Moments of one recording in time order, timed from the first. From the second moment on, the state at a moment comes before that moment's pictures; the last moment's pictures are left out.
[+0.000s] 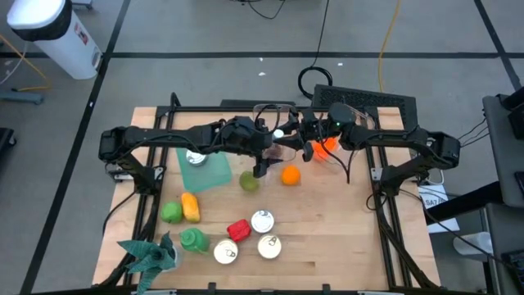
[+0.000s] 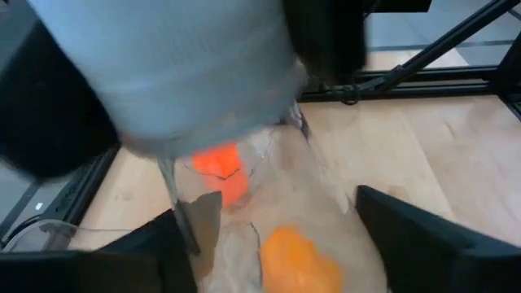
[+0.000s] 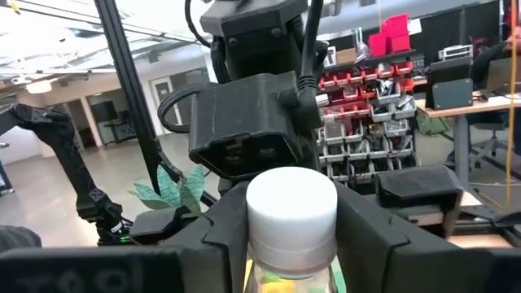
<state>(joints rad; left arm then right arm) 0.14 1.61 1.33 -0.16 0.07 0.13 -0.38 1.39 0.87 0.75 -0.60 0.29</state>
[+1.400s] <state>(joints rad) 0.04 1.05 0.69 0.10 0.00 0.10 -0.46 0.83 1.19 -0.55 0.43 -0.11</state>
